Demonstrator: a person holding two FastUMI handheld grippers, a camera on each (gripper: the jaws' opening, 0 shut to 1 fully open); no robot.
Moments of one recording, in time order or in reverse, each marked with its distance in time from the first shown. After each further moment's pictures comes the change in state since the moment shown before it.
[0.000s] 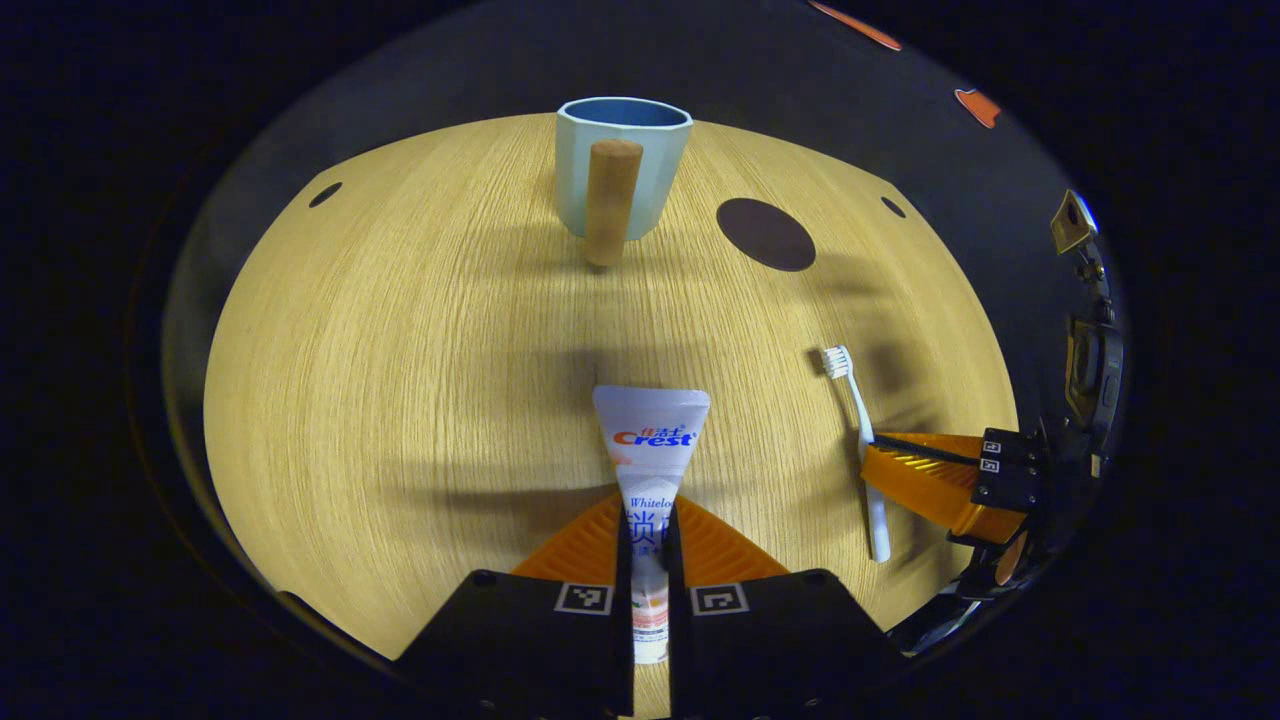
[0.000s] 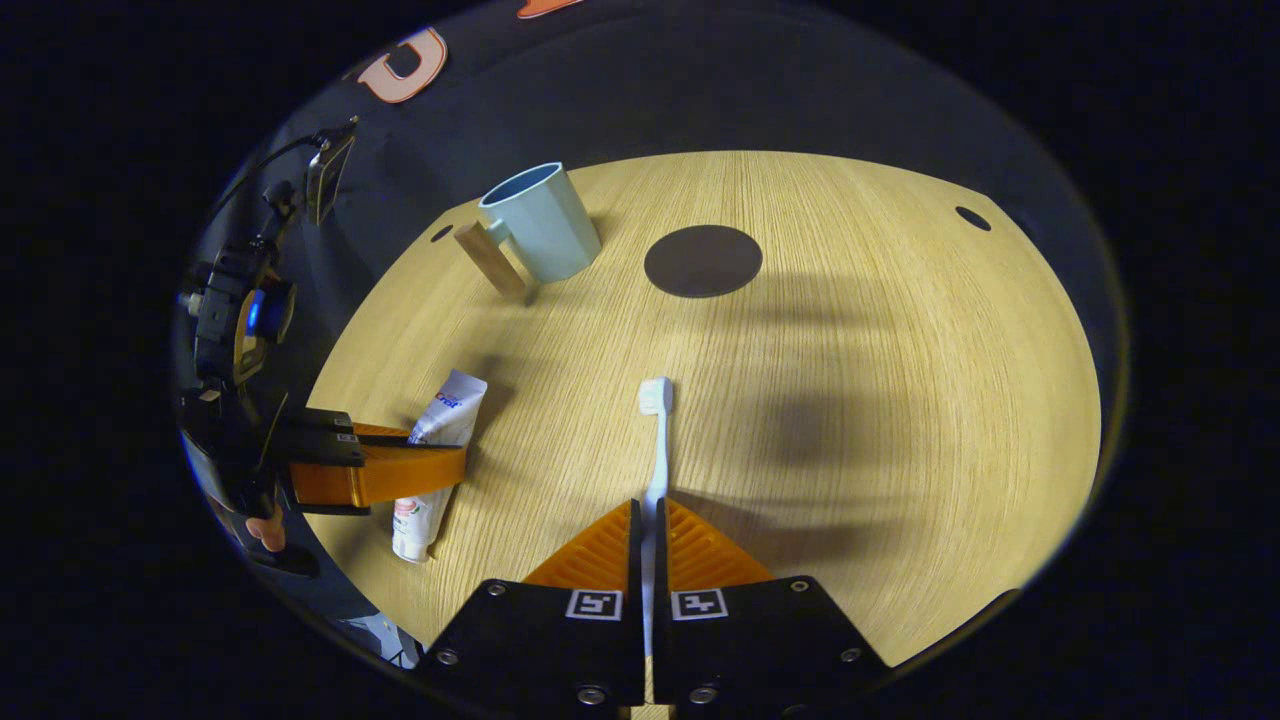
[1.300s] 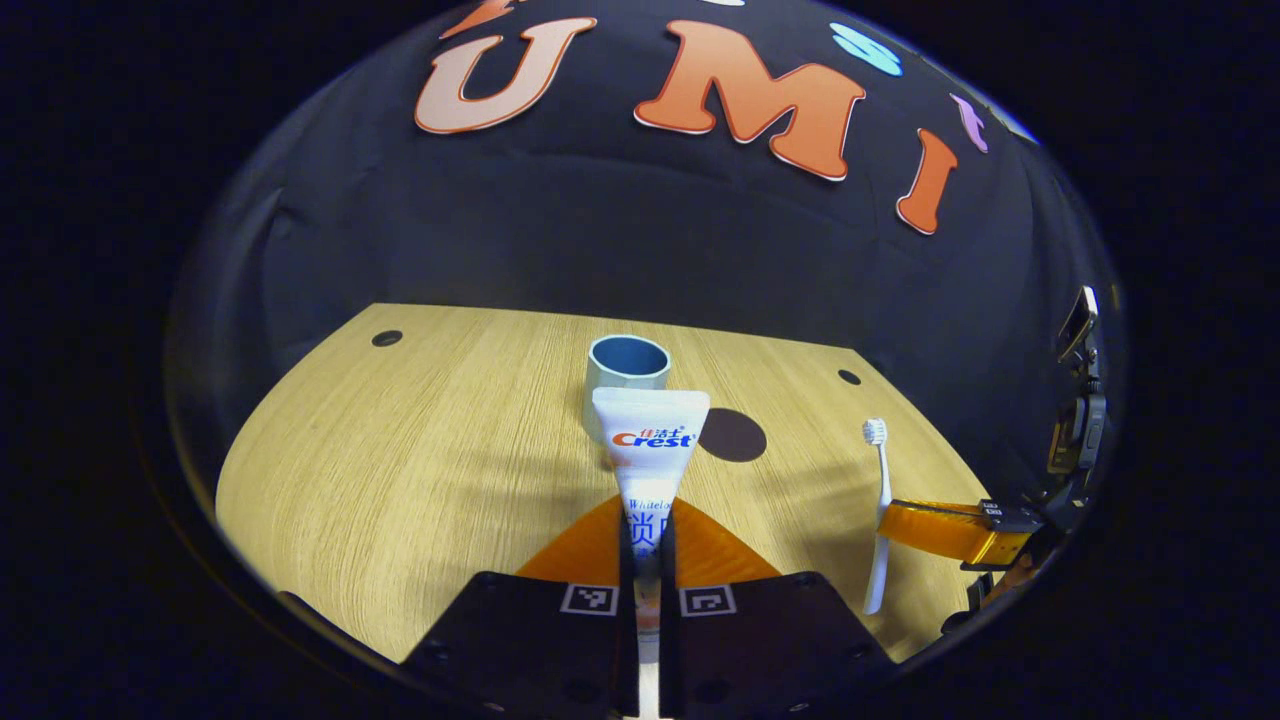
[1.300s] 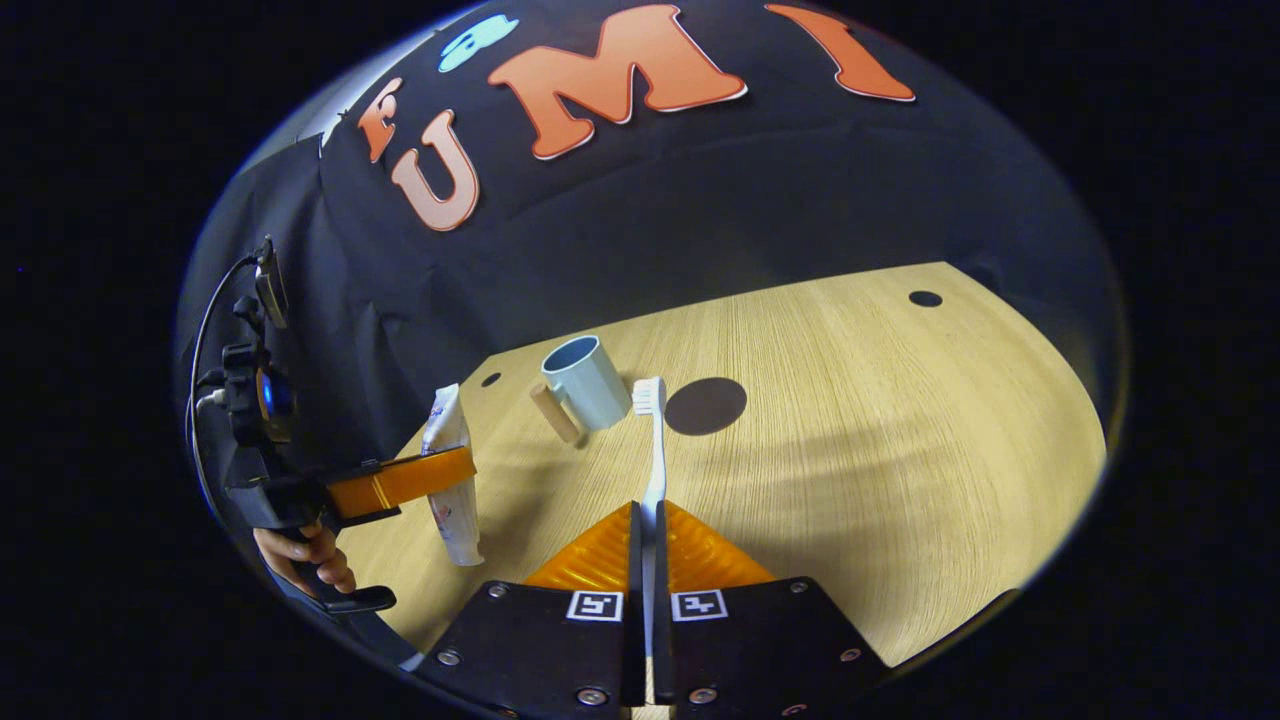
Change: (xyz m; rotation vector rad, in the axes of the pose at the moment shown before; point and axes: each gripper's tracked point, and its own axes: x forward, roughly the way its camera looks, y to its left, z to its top) left arm -0.058 0.023 0.084 0.030 -0.671 0.014; right arm -0.033 0.008 0.050 0.081 -0.495 0.065
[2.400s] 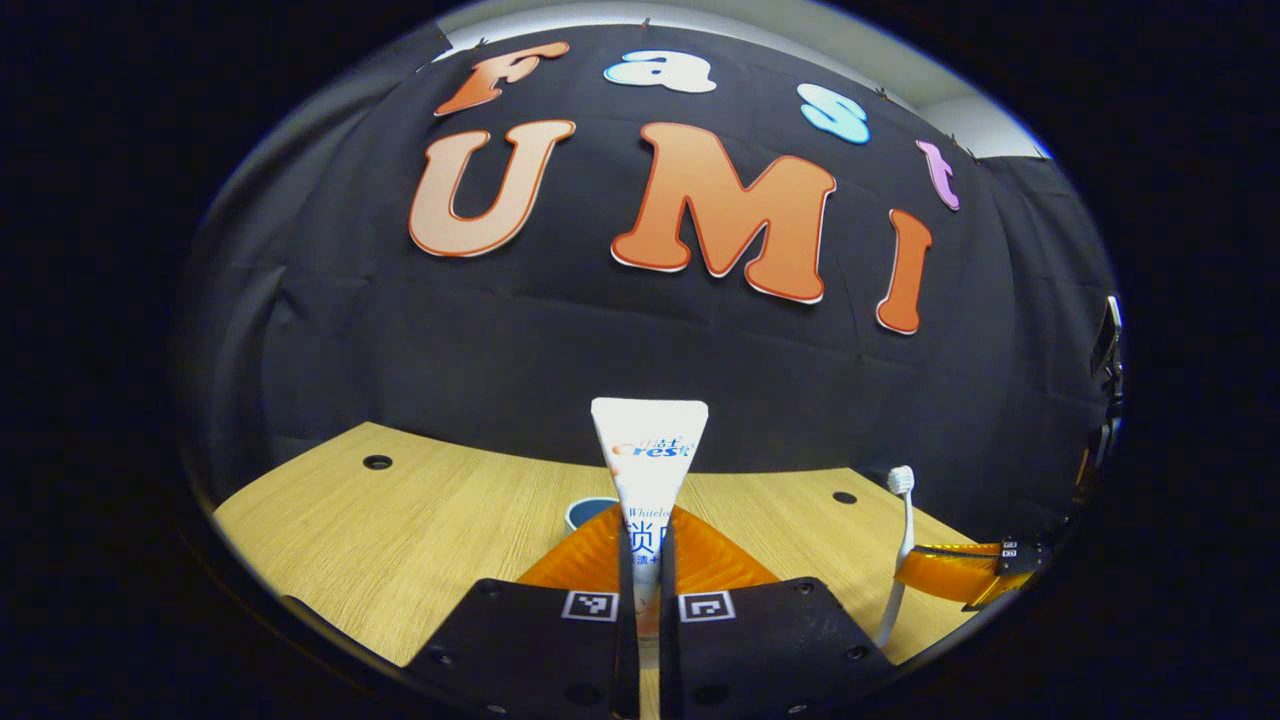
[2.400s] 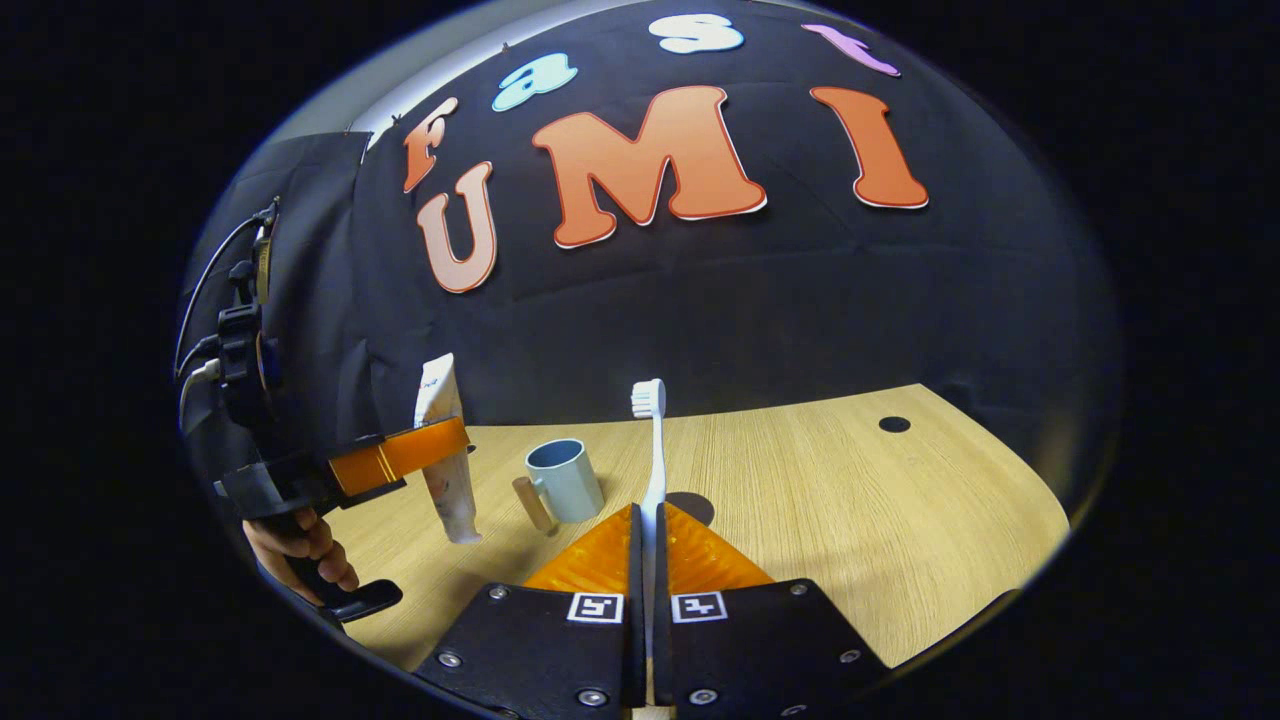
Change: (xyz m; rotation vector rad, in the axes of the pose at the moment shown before) left arm 0.008 -0.008 0.107 0.026 -0.431 0.019; right arm -0.002 -0.009 0.071 -0.133 -0.298 -0.079
